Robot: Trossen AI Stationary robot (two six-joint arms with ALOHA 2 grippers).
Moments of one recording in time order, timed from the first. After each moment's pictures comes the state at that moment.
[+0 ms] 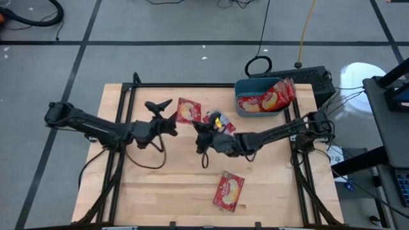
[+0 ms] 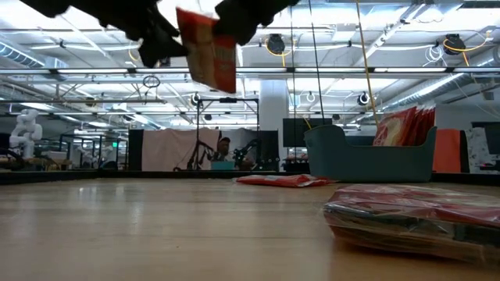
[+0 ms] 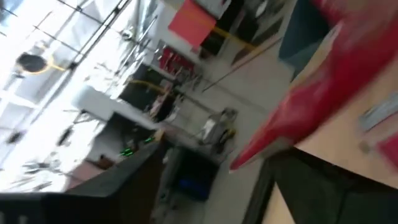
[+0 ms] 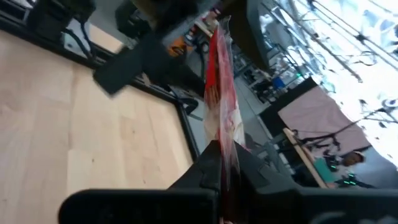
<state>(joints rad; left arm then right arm) -0.17 1.15 0.59 0.51 -1.09 0.91 0.19 1.78 1.25 0.30 0.83 -0.61</state>
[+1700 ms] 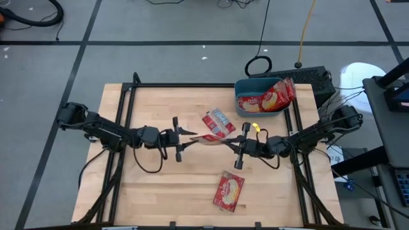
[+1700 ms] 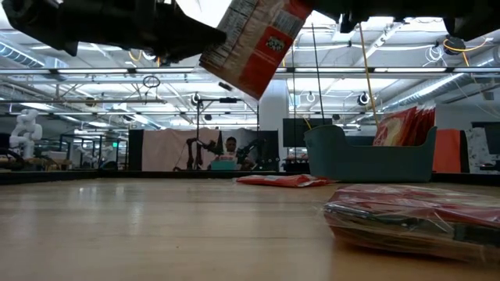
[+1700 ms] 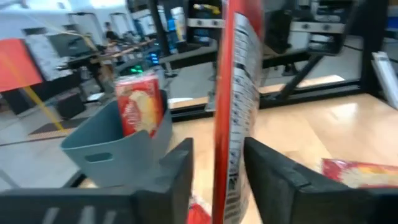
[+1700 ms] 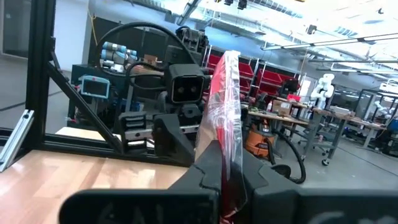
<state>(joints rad) -0.17 1.36 0.50 0.83 -0.27 0.21 0.32 1.38 0.50 1.06 0.49 -0.28</state>
